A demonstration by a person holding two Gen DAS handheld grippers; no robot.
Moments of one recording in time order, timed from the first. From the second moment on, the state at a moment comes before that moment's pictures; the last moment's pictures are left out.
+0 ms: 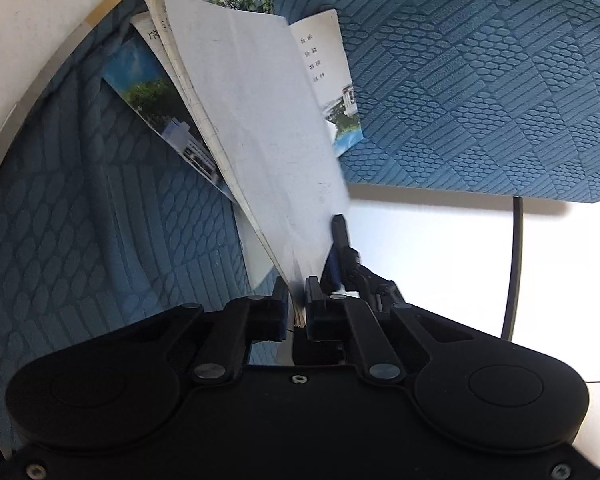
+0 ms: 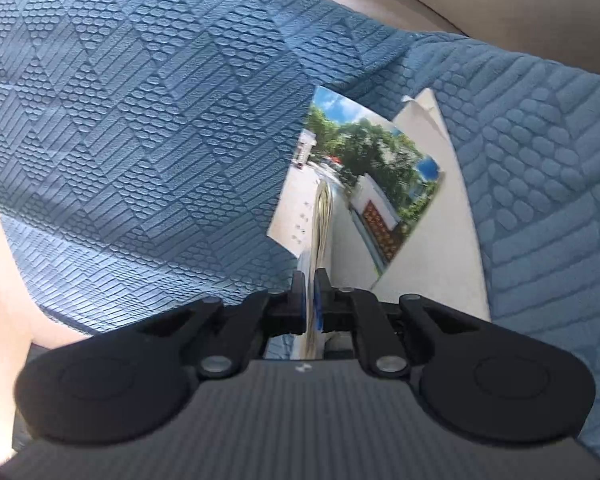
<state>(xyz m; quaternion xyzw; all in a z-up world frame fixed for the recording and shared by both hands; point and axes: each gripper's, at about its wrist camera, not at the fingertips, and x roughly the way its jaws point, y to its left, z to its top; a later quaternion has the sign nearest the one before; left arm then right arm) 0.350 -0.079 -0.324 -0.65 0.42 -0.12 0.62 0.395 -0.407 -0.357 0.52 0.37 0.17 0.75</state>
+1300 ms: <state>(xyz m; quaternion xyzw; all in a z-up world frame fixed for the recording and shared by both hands) 0.271 -0.023 -0.192 -0.49 0.44 -0.17 0.73 0.300 -0.374 -0.212 0.37 0.32 0.19 0.85</state>
